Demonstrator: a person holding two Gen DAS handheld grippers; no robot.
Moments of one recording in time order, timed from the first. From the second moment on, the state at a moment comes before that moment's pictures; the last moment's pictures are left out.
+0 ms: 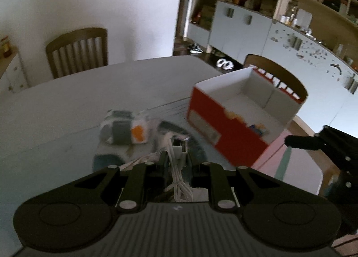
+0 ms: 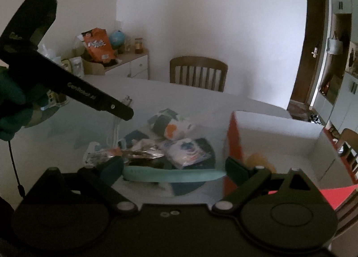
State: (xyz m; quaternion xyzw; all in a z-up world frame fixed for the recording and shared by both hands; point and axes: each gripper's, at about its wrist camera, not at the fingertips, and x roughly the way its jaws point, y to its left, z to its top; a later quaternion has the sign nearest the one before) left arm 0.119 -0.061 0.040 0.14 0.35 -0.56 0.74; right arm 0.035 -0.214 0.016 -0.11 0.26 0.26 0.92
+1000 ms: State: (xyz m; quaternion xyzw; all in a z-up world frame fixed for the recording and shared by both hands) left arm 0.042 -0.218 0.092 0.16 0.33 -0.61 0.71; right arm 0.134 -0.349 0.027 -0.12 0.25 0.26 0.93
